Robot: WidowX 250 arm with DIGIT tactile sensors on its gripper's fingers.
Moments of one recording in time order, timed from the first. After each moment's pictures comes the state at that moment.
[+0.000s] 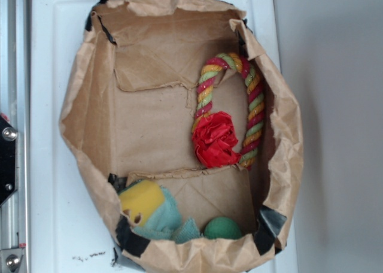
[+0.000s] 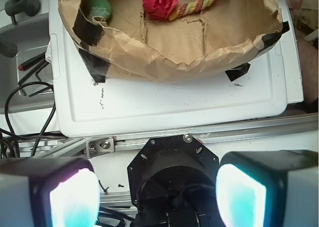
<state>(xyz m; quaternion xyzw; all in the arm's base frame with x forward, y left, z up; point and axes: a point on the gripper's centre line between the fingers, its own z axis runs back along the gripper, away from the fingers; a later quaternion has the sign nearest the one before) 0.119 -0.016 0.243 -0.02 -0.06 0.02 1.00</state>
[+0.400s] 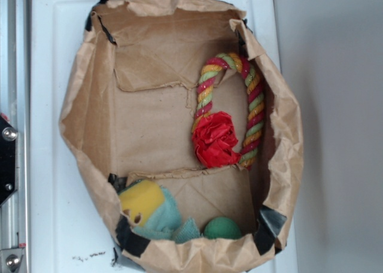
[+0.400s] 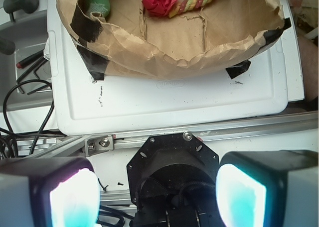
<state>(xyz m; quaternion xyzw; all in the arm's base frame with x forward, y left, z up) 0.121 -0.016 0.239 -0.02 -0.06 0.02 1.00</state>
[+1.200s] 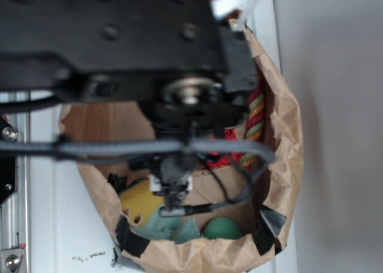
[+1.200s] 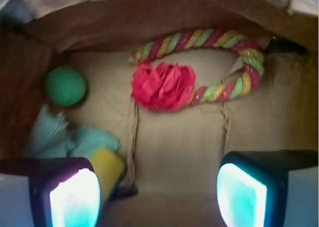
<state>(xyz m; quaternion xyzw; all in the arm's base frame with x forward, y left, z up) 0.277 0.022 0.142 -0.02 -0.06 0.01 1.00</state>
